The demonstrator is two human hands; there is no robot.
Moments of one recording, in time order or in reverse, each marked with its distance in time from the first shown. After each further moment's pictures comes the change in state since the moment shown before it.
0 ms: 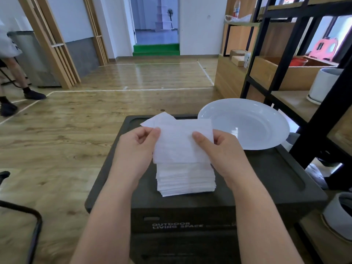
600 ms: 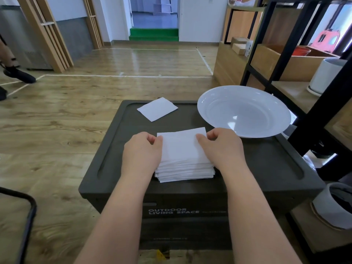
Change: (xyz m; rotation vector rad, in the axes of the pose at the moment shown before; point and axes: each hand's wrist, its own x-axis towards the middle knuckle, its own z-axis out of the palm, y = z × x) left_hand 0.004 -0.042 0.028 0.546 0.120 -0.084; right_hand 0.016 0.033 0.007 -0.533 0.193 0.109
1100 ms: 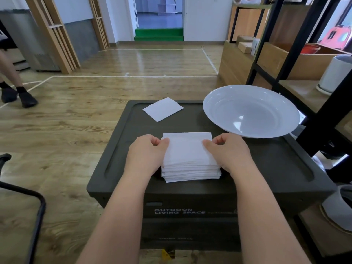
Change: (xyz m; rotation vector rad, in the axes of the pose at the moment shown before) left_hand 0.008 -0.012 0.001 -0.066 -0.109 -0.043; right_hand 0.004 0.011 0.003 0.082 -0.098 0.129
